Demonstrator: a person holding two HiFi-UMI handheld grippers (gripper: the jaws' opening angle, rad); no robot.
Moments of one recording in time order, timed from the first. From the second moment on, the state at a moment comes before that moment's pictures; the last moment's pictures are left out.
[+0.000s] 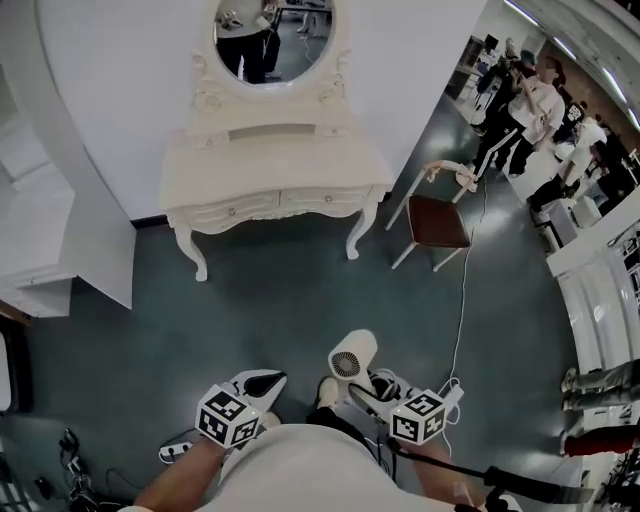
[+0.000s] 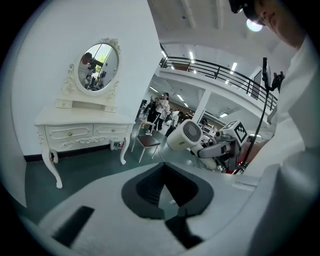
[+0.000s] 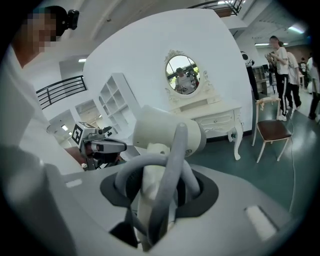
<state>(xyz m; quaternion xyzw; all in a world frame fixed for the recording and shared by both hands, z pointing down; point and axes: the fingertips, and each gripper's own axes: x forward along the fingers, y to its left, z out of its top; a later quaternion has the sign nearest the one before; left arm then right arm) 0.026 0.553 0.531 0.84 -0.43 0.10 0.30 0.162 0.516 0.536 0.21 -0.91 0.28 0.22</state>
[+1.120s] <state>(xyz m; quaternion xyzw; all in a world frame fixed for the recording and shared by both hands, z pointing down) 0.122 0.280 0.519 0.85 -0.42 0.13 0.28 0.249 0.213 0.533 0.21 -0.92 0.24 0.21</state>
